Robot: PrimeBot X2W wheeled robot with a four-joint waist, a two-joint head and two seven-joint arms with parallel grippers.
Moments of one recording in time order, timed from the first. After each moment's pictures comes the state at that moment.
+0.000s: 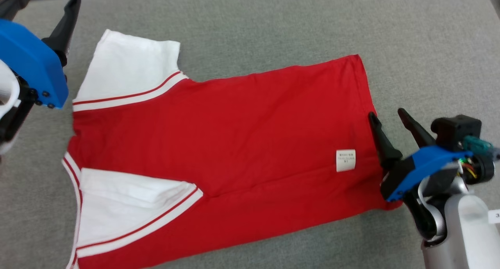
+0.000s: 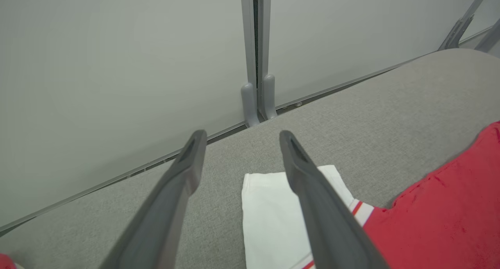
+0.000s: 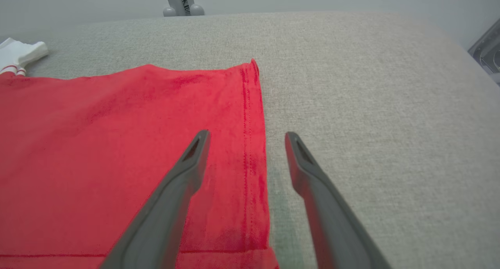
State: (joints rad) left arm -0.75 0.66 -0.36 0.01 -0.59 -0.02 0.48; right arm -0.28 -0.05 -0.06 0.06 0.18 0.13 0.28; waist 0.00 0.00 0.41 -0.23
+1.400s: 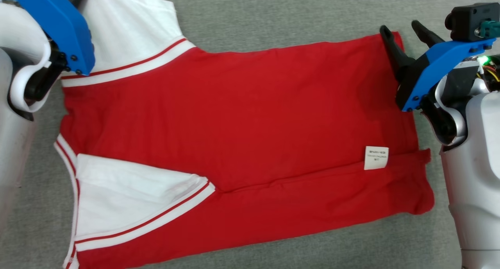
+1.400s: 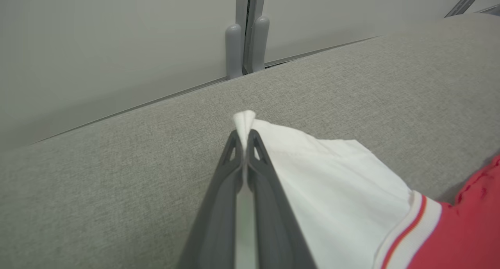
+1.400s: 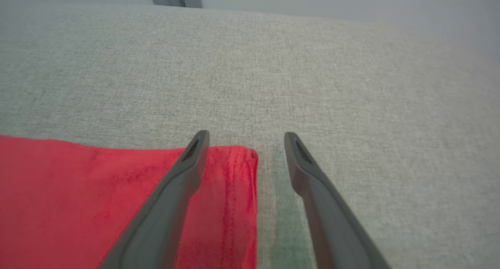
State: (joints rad) left arm -0.99 0.53 -0.49 0.39 -0.63 -0.11 0.48; right arm -0.76 -0.16 0.01 0.37 0.21 0.13 0.37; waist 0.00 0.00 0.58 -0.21
